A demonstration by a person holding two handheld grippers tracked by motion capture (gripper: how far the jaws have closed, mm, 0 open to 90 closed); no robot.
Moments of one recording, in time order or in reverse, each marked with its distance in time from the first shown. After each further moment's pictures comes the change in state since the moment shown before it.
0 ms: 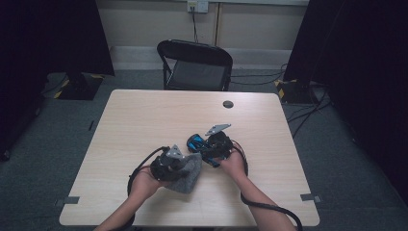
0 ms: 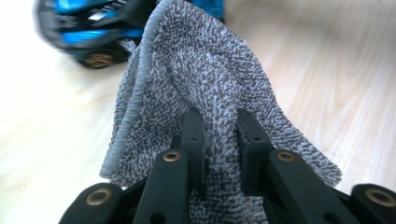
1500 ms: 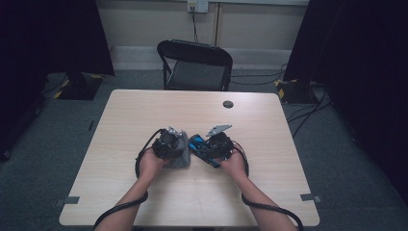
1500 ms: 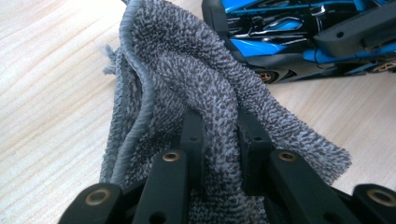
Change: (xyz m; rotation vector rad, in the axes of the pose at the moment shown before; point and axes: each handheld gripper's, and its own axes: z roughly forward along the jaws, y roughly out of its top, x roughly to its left) left arm 0.067 0.015 0.044 0.062 0.181 -0.167; right arm 0.000 -0.003 -0.002 -0.007 0.000 -0.010
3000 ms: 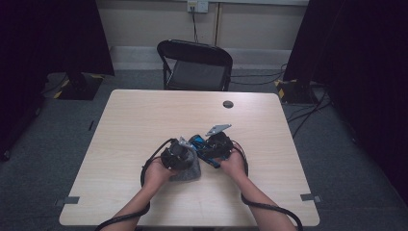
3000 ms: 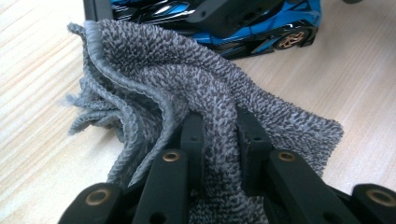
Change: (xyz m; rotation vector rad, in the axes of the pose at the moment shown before) left arm -0.046 -0.003 -0.001 0.021 -0.100 0.088; right arm 0.000 0.002 0.002 0.004 0.002 0.004
